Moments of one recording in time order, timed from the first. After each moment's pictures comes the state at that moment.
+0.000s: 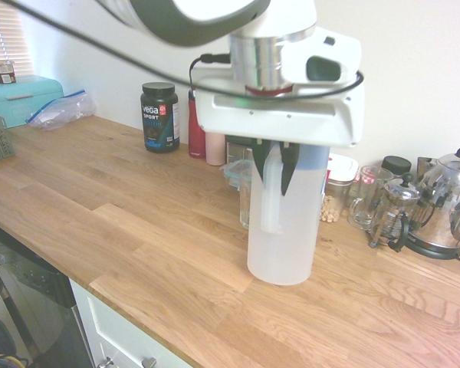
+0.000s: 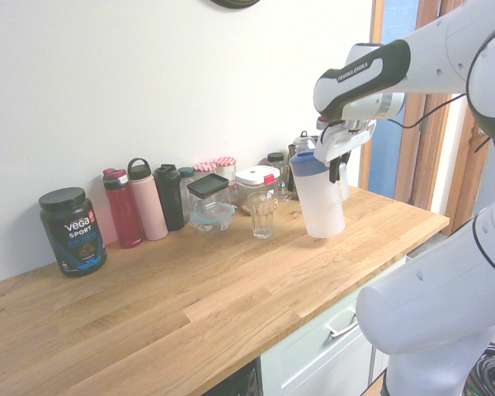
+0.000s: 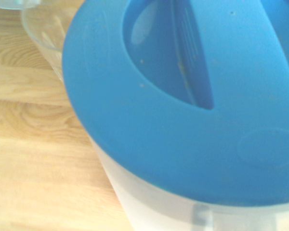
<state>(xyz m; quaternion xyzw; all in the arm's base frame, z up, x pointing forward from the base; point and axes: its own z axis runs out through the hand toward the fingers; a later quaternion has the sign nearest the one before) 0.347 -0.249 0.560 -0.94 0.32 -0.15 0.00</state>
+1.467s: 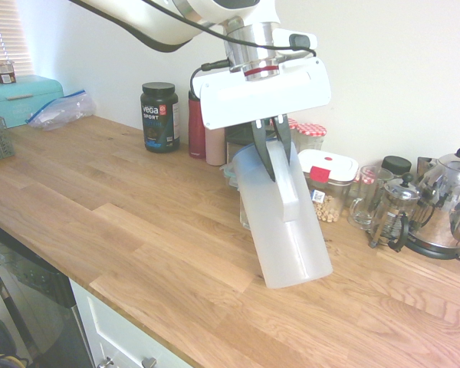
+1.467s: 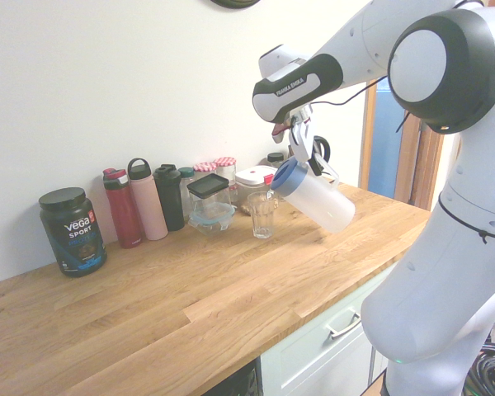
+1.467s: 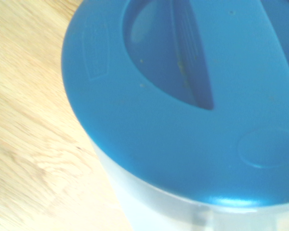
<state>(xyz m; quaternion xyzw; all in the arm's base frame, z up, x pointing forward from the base) 0.462 -0.175 0.544 -0.97 0.09 0.04 -0.22</state>
